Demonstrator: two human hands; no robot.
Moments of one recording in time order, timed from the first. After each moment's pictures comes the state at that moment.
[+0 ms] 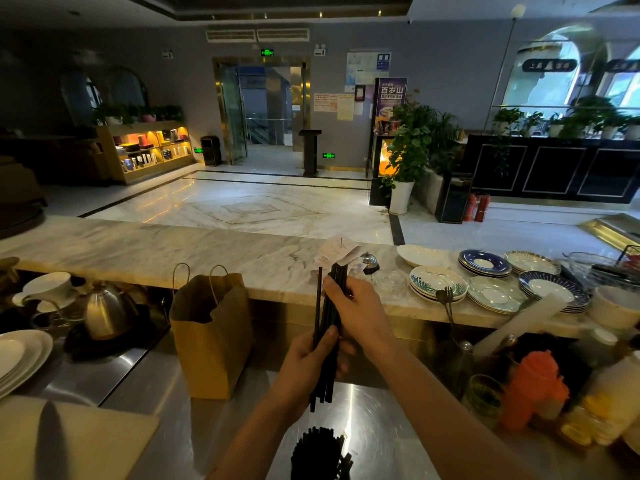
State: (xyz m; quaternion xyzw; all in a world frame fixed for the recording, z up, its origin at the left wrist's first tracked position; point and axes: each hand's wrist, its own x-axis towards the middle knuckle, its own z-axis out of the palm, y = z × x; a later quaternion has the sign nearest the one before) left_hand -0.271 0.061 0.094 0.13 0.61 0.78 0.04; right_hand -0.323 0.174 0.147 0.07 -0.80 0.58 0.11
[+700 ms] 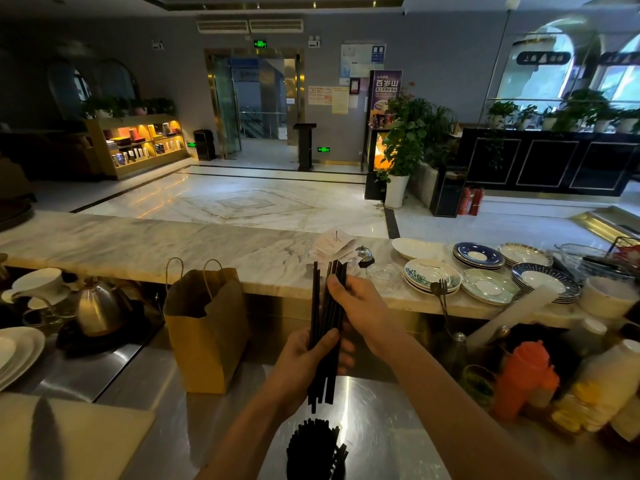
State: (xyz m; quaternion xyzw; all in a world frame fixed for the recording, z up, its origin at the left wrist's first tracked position) left_hand -0.272 0.060 0.080 0.14 0.57 0.80 0.10; right_hand -0.310 0.193 0.144 0.10 -0.73 0.67 -0.02
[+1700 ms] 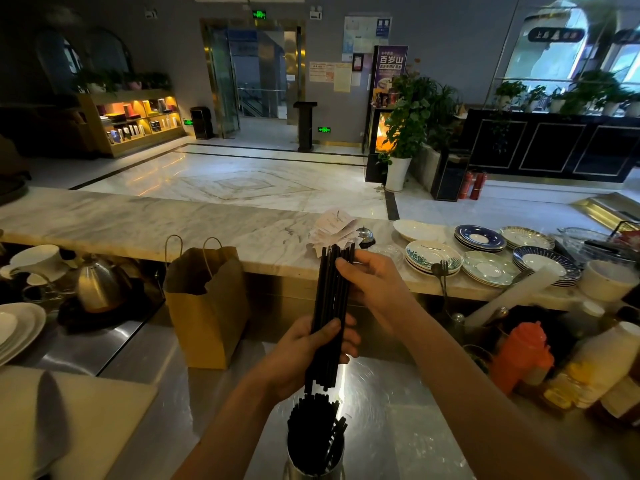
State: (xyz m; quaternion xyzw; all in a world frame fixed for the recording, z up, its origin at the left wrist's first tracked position) left_hand -0.263 0.049 0.081 0.18 0.52 0.80 0.21; right_hand -0.304 0.210 0.147 0.15 -0.65 0.74 -0.03
